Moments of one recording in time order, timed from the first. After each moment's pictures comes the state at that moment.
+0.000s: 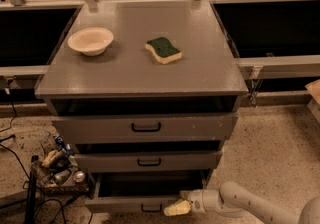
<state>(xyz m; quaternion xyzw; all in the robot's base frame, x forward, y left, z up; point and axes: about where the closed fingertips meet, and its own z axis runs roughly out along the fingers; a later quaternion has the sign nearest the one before) 0.457 -0.067 0.254 -0.23 0.83 0.46 0.22</state>
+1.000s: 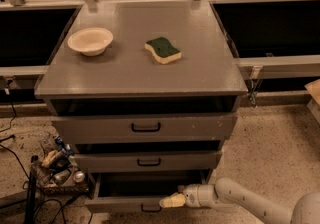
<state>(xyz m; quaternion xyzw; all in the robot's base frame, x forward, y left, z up) 0.487 -0.052 0.254 -0.21 0.83 0.46 0.23</state>
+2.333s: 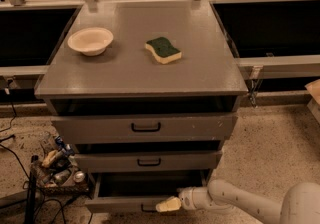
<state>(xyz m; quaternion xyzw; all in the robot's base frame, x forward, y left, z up) 0.482 -0.043 0.222 -0.23 0.85 0.41 0.22</state>
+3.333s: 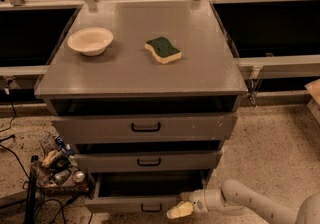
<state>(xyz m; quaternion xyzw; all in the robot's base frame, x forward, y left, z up) 0.447 -0.070 0.261 -0.26 0.81 0.48 0.20</state>
